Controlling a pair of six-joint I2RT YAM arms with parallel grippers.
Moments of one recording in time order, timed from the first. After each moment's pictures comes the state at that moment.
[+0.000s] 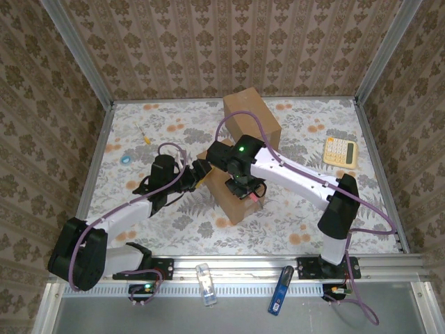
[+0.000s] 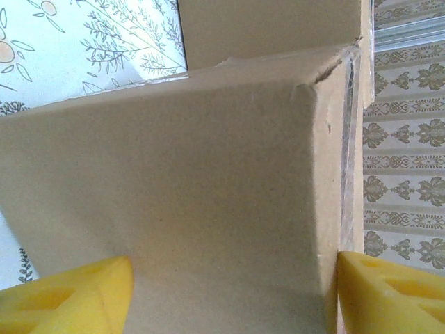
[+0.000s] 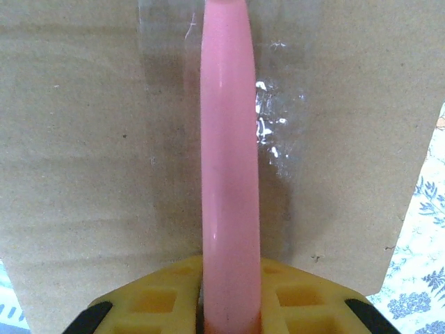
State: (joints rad) left arm -0.49 1.22 0.52 0.22 0.46 -1.11; right arm 0.94 1.82 1.79 -1.54 0.17 0.38
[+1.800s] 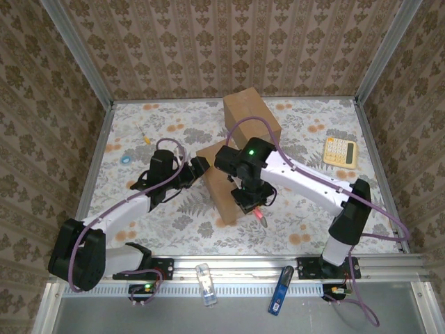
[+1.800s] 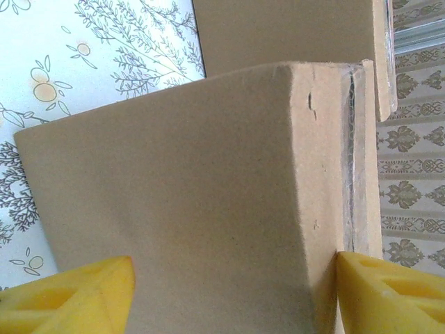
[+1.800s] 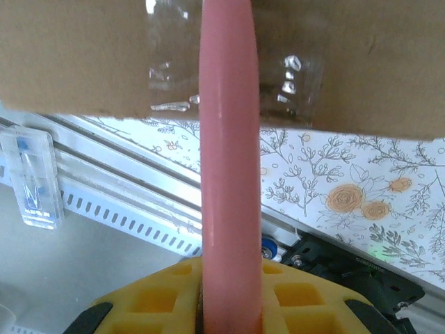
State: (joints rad) left arm -0.46 1.22 0.59 0.07 0.42 -1.00; right arm 0.95 1.72 1.72 -1.64 -0.09 0.48
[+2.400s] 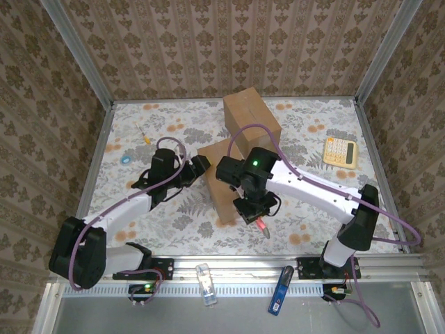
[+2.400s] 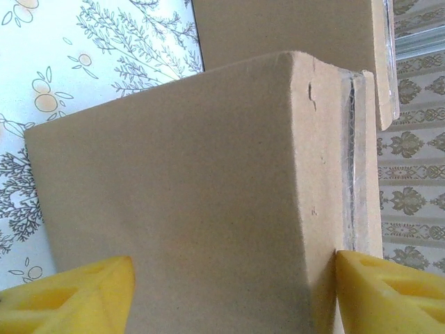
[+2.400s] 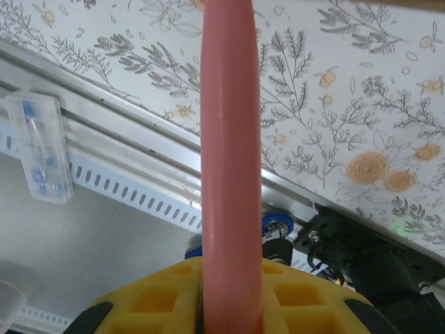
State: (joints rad) left arm -0.48 1.24 0.61 0.07 0.39 -1.00; right arm 1.03 1.64 1.65 -1.64 -0.13 0.57
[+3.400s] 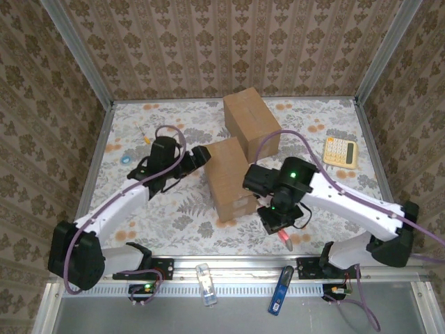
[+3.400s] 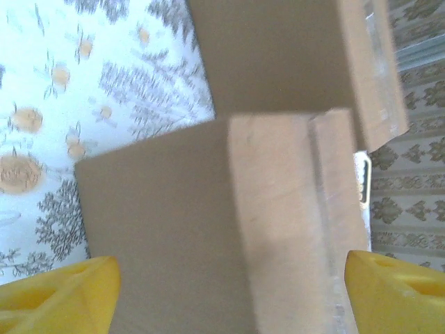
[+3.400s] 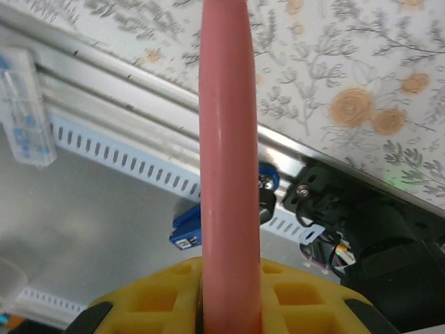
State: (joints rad) left arm -0.49 1.21 0.87 -0.25 0.27 -0.85; right arm 1.02 1.34 1.45 -1.66 -0.12 0.65
